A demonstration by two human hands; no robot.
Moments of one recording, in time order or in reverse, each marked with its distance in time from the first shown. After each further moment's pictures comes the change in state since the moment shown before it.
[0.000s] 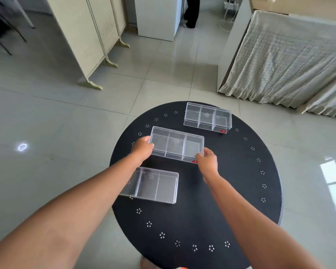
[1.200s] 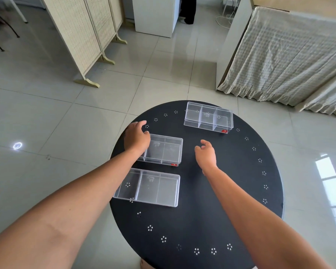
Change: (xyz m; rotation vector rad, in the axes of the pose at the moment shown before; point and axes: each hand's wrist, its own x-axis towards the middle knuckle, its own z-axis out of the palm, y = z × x) left_hand 0.018 0.016 -0.022 0.104 0.358 0.197; right_hand 0.023 -0.020 0.017 -0.176 0.004 0.012
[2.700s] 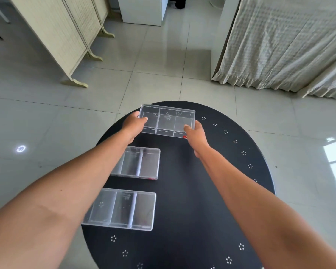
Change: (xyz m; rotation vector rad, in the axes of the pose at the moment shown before) left_hand 0.082 0.089 0.062 -0.212 -0.280 -0.216; right_hand 0.103 -0.048 -0.039 0.249 -0.207 -0.024
